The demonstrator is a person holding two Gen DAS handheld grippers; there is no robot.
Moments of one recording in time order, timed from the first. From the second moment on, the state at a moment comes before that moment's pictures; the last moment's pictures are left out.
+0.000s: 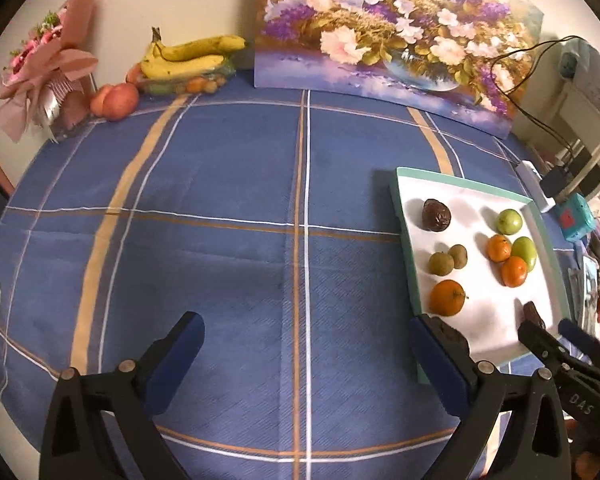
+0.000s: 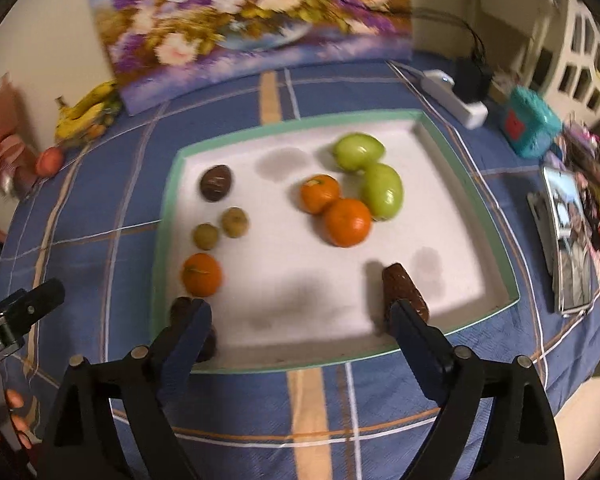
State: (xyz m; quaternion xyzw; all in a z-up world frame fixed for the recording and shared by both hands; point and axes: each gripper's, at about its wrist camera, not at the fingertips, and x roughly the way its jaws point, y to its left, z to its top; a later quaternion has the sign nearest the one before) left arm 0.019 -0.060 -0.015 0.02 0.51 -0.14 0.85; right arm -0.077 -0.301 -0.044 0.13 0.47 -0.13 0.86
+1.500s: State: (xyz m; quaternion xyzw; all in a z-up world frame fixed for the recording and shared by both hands) left arm 0.000 -0.042 -0.004 0.07 0.48 -0.07 0.87; right arm -0.068 -0.265 -0.034 0.09 0.46 -0.11 0.88
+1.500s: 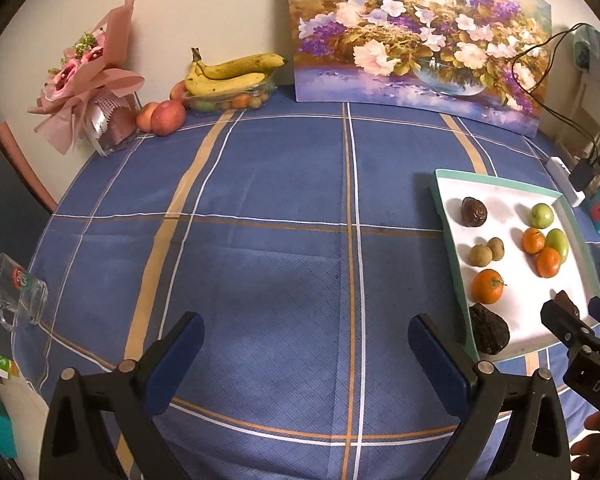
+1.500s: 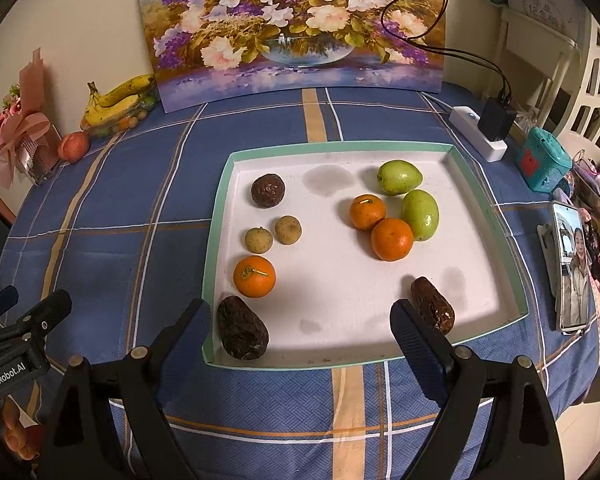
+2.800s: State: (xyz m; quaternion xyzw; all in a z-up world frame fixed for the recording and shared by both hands) left arm -0.001 -0.044 -0.006 0.07 0.50 -0.08 0.86; right arm -0.069 -0.267 -0.037 0.09 0.46 -0.11 0.88
